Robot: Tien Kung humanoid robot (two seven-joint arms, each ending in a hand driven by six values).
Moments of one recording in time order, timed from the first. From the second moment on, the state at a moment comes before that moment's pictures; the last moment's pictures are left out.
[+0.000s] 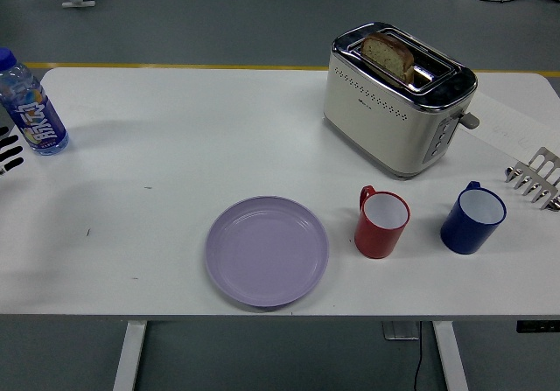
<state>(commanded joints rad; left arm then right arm) -0.13 0.36 -1.72 -1.14 0.88 -0.17 0.00 0.12 -0.02 1.39 0.23 -1.12 -0.17 -0.28</state>
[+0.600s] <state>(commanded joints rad) -0.12 0.35 -1.74 -1.15 0.88 -0.17 0.00 0.13 -0.02 1.39 0.22 -1.16 -0.19 -0.31</state>
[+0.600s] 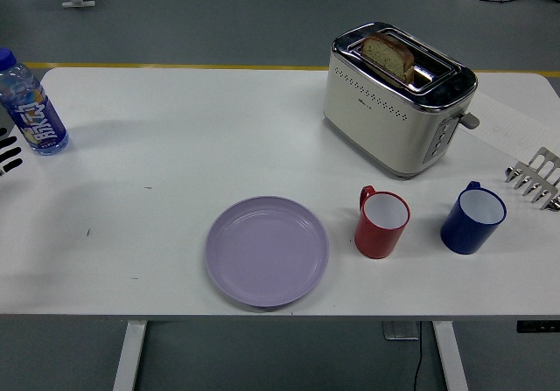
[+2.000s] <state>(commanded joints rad) -0.11 0.36 -1.72 -1.17 0.88 -0.17 0.00 0.13 -0.03 1.42 0.22 -1.30 -0.21 -0.38</state>
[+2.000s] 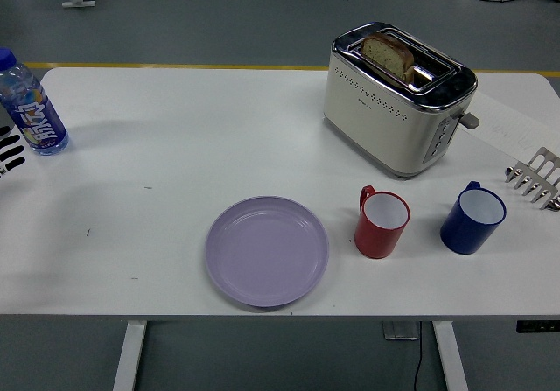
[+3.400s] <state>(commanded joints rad) -0.13 0.35 -1.72 -1.15 0.90 -0.17 -0.01 -0.05 -0.12 0.16 0.33 0.20 -0.08 0.05</state>
